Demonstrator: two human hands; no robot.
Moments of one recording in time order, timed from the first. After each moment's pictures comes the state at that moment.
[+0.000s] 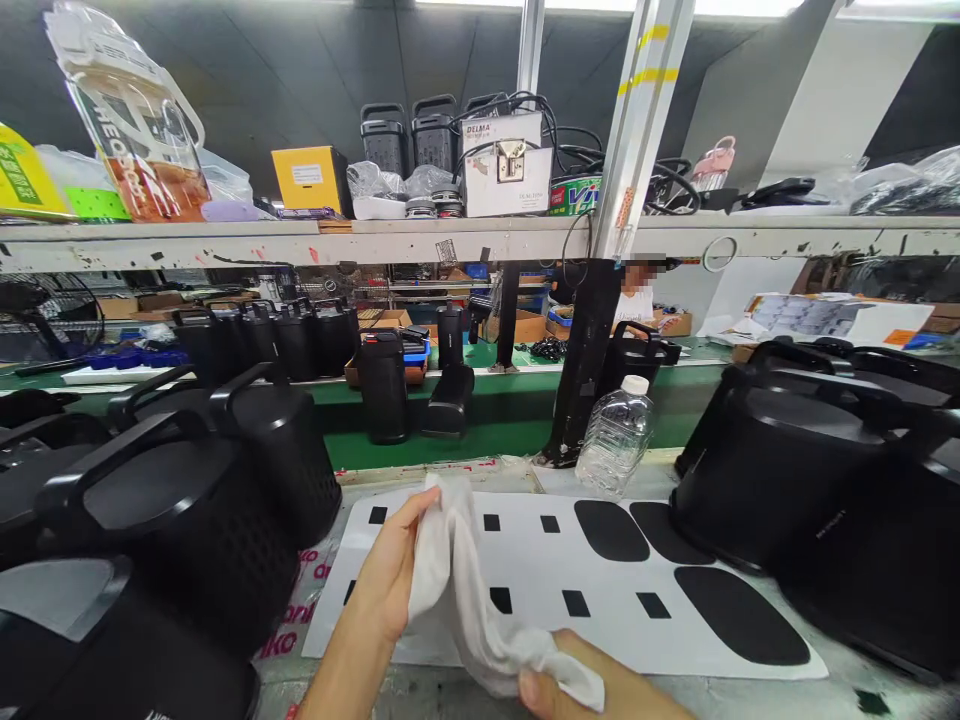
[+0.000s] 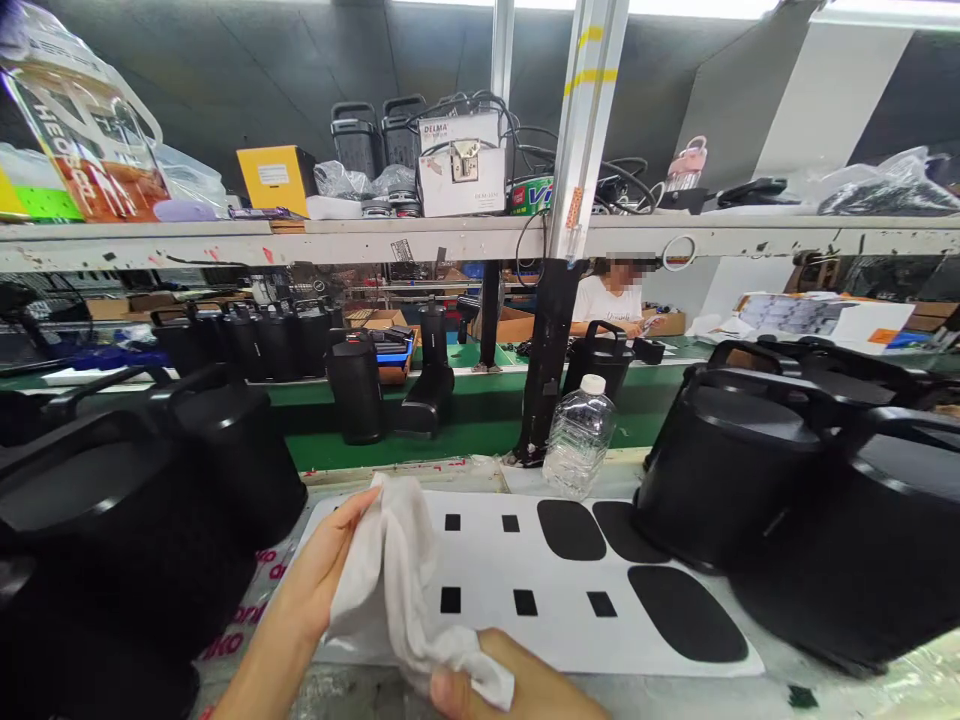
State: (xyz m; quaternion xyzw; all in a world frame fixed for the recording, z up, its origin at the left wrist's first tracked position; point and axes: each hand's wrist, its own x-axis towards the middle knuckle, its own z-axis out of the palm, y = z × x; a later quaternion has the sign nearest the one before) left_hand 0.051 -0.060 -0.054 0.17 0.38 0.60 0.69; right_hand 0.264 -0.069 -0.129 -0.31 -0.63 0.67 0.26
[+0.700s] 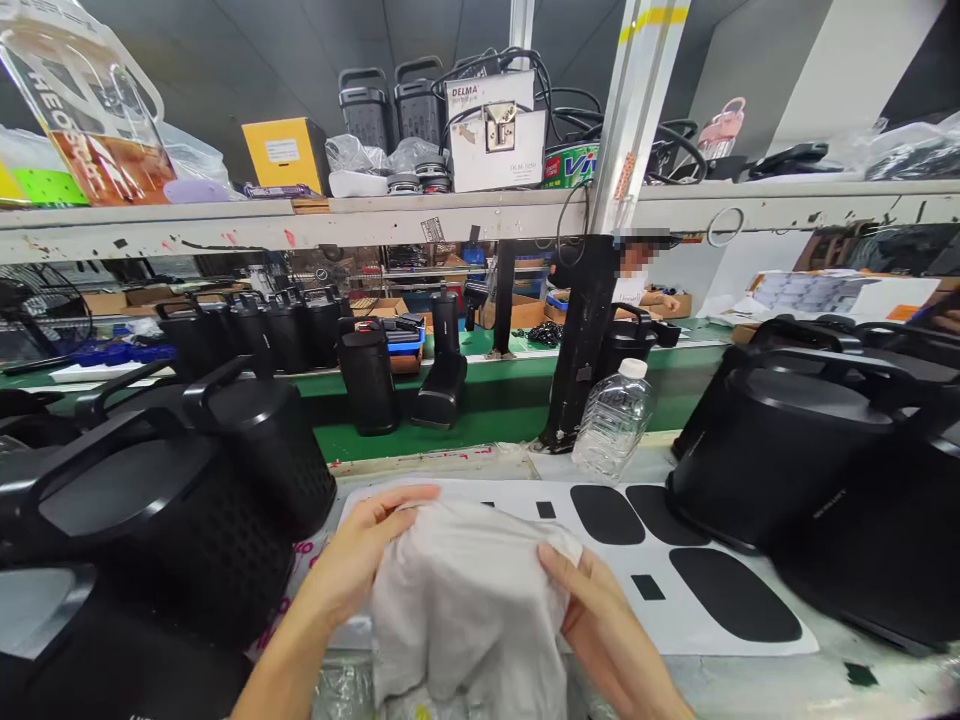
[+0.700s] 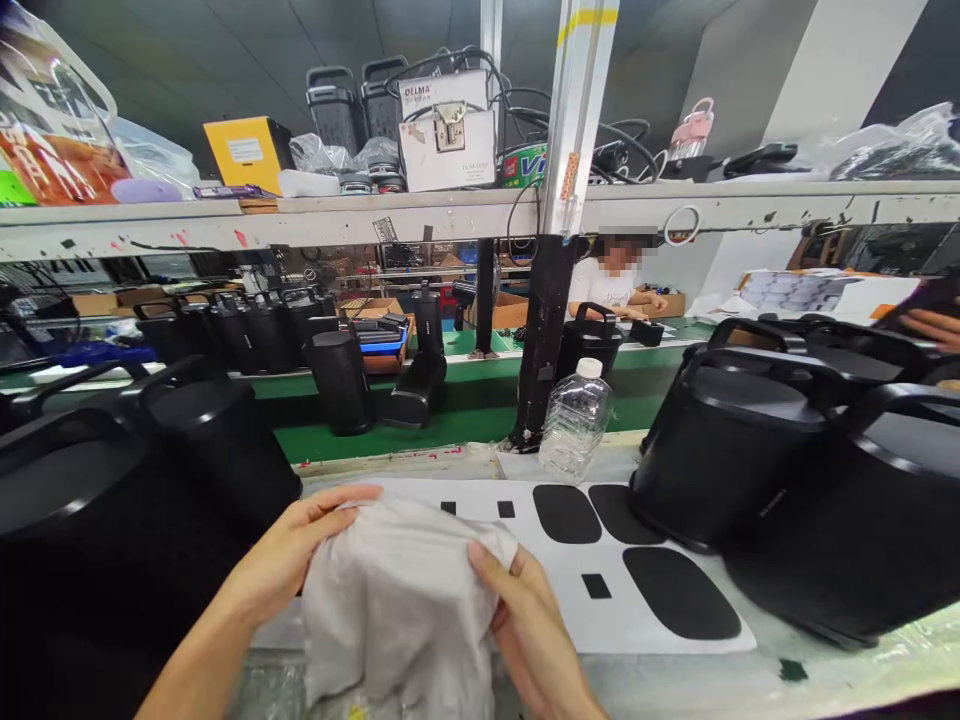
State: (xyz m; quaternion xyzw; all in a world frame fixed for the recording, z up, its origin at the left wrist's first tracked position) left_hand 0.014 -0.066 -0.057 0.37 0.54 0.52 0.55; right_hand 0.248 -0.062 -0.107 -0.35 -0.35 0.73 0.47
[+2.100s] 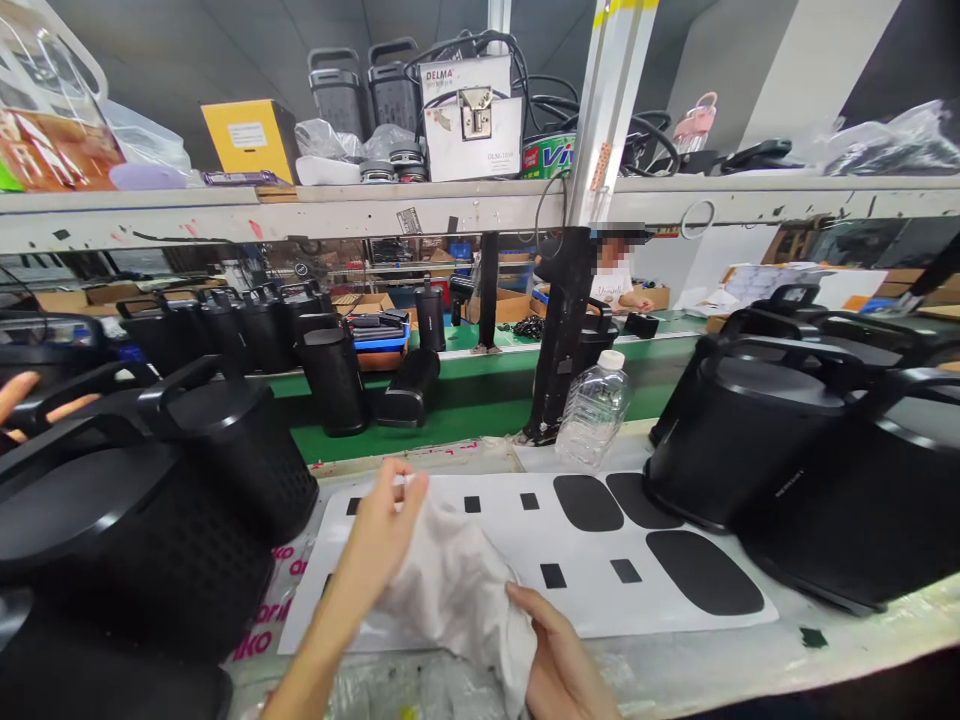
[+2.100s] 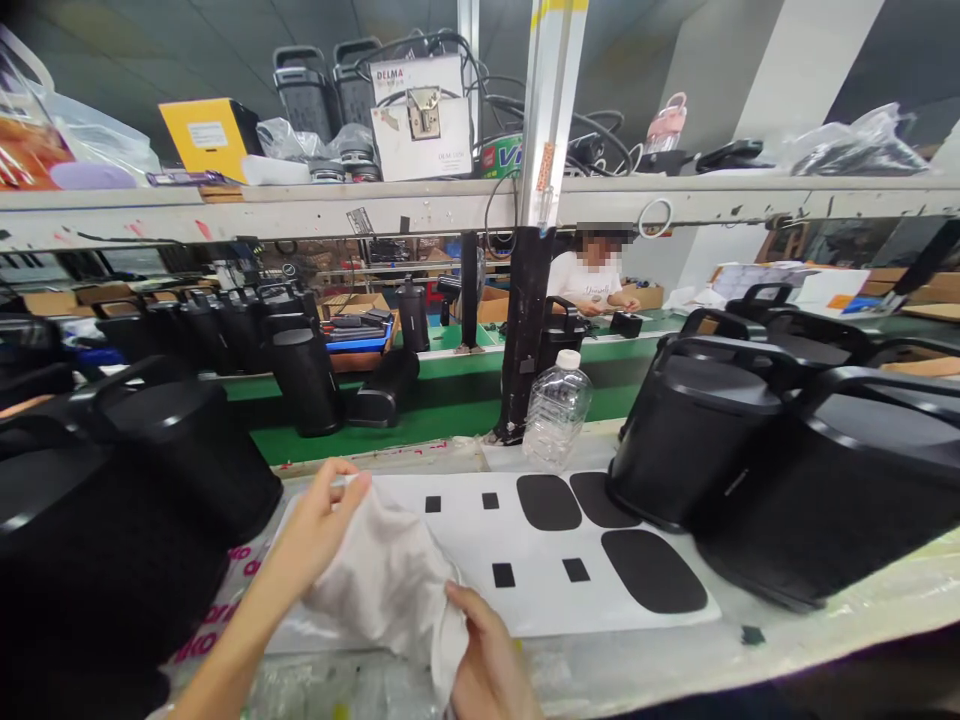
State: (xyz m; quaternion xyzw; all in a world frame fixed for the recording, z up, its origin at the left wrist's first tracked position) left_hand 0.053 -0.051 -0.073 0.53 0.63 0.47 0.32; right_hand 0.228 -0.081 -0.155 -0.24 -0.04 0.87 0.43
